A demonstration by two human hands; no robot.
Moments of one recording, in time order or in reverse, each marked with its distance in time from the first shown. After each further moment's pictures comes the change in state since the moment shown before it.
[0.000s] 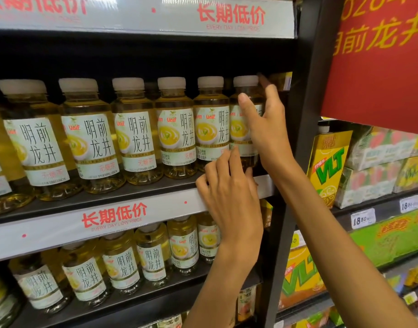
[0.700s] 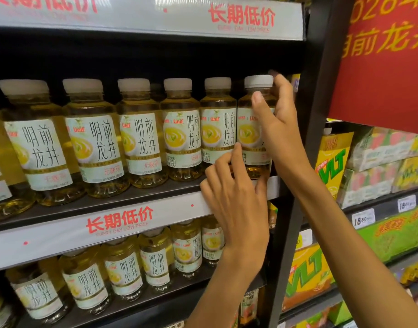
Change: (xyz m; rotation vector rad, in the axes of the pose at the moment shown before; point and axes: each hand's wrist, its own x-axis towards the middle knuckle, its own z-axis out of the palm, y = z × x) left_hand 0.000 -0.003 -0.005 -0.052 0.024 -0.005; right_hand -0.014 -0.010 -0.004 -0.026 0.011 -0.075
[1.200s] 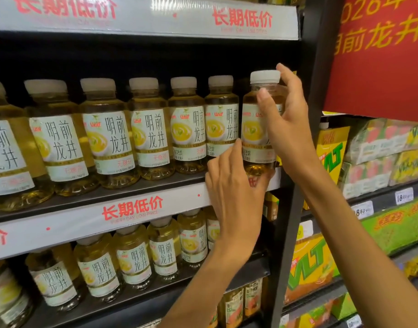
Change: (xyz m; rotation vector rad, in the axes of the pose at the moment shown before) left_hand 0.001 -0.012 -0.018 -0.249 -0.115 0.033; right_hand -0.020 -0.018 -0.007 -0.056 0.064 -0.095
